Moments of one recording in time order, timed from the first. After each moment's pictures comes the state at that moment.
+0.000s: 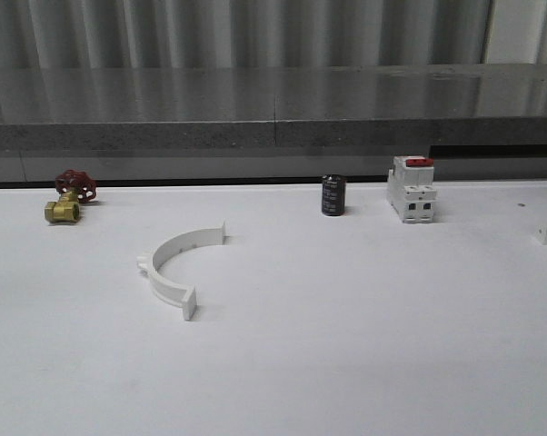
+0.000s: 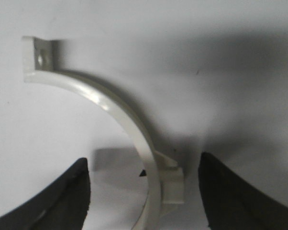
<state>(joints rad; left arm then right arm) -0.09 0.40 -0.47 0.01 0.68 -0.14 -0.22 1.90 -1.17 0.10 0.61 -0.19</state>
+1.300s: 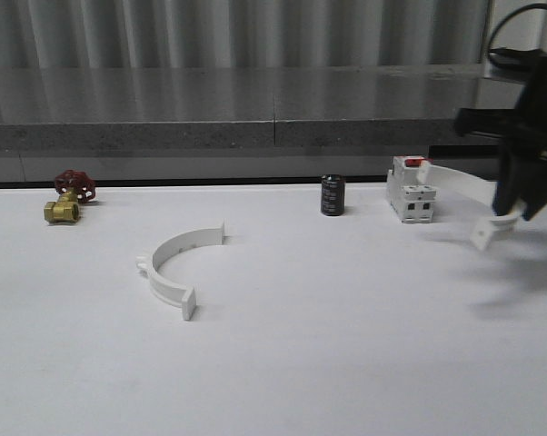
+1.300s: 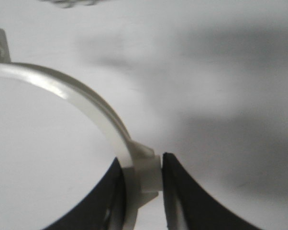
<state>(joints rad) -0.09 0.40 -0.47 0.01 0.68 -0.14 0.09 1.84 -1.31 0.13 0.82 0.11</state>
